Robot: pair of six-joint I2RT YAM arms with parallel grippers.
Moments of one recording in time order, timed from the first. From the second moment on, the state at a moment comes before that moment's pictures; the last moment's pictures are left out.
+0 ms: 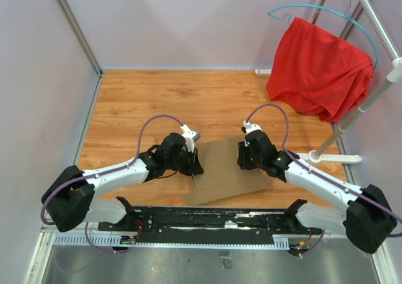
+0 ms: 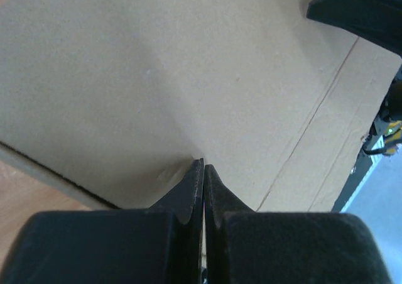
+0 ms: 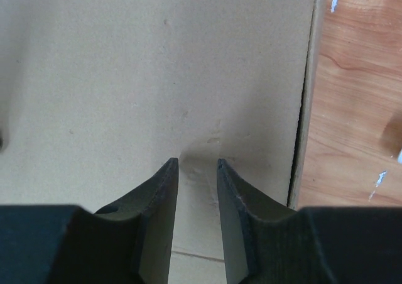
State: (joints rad) left arm -0.80 1.24 0.56 0.00 0.25 -0.53; right arm 0.70 1.10 0.62 -0.36 0.10 0.40
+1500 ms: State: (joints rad) left arm -0.52 0.94 0.31 0.14 -0.14 -0.59; right arm 0.61 1.38 0.79 -0.29 0.12 0.48
